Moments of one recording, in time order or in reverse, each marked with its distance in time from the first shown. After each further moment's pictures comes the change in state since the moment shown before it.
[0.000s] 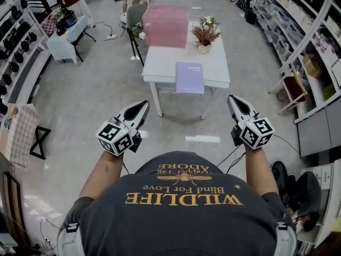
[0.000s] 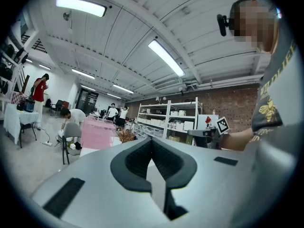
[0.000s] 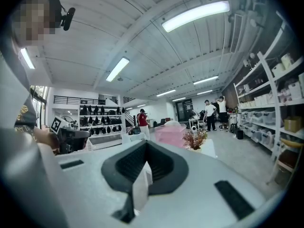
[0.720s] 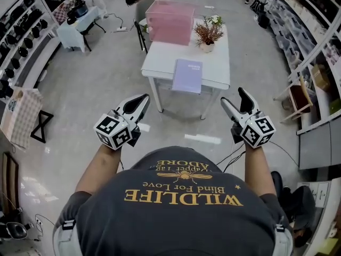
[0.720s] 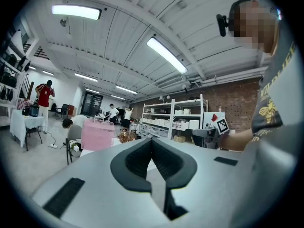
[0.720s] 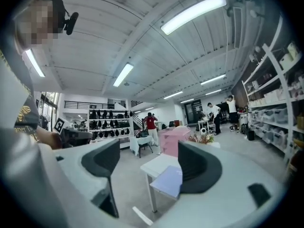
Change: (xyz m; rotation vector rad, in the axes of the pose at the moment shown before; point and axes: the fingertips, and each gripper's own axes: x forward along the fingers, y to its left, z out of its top) left arm 0.047 -0.044 0.001 0.029 0.000 0.078; right arm -0.011 -0.057 0.008 -0.001 -0.040 0.124
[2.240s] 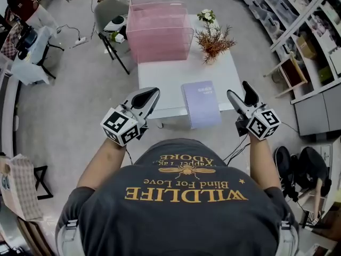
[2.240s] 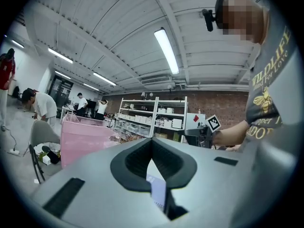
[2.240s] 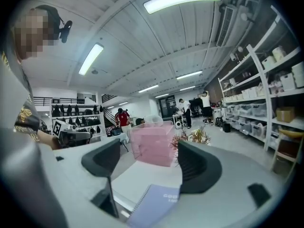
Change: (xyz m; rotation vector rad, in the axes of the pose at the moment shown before) left arm 0.229 0.309 0.015 -0.008 0.053 -0.402; right arm 0.291 -0.124 -0.020 0.092 0.061 -0.328
